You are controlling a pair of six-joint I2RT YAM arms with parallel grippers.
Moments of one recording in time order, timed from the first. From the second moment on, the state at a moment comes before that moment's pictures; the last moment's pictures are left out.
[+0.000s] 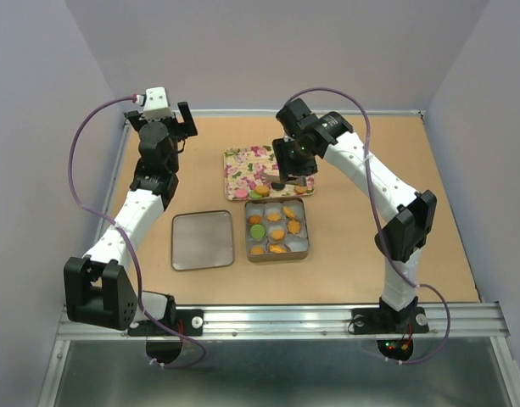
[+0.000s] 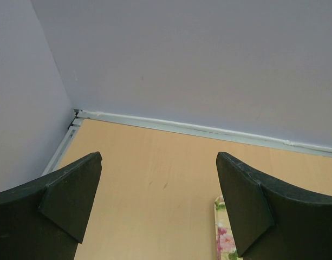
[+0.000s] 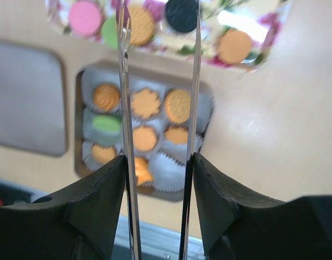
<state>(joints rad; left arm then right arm) -0.20 1.31 1.04 0.33 -0.35 -0.06 0.67 1.92 2.06 -1.23 0.07 0.39</state>
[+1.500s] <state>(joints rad) -0.20 1.31 1.04 0.33 -0.35 -0.06 0.60 1.99 1.90 -1.12 0.07 0.36</state>
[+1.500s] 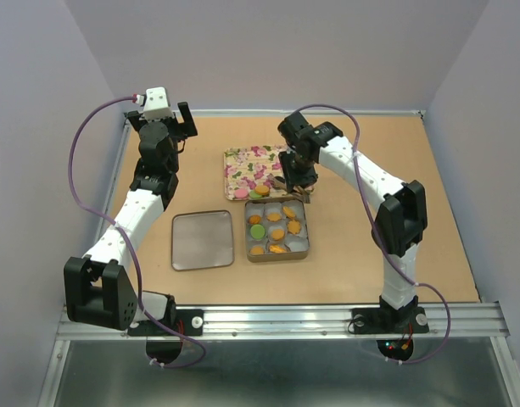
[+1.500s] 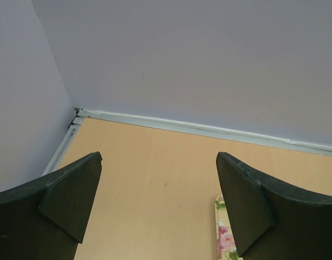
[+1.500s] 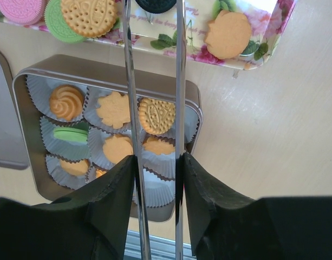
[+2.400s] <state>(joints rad) -0.21 1.31 1.04 0.33 -0.34 -0.07 0.59 1.89 2.12 -1.20 0.09 0.37</state>
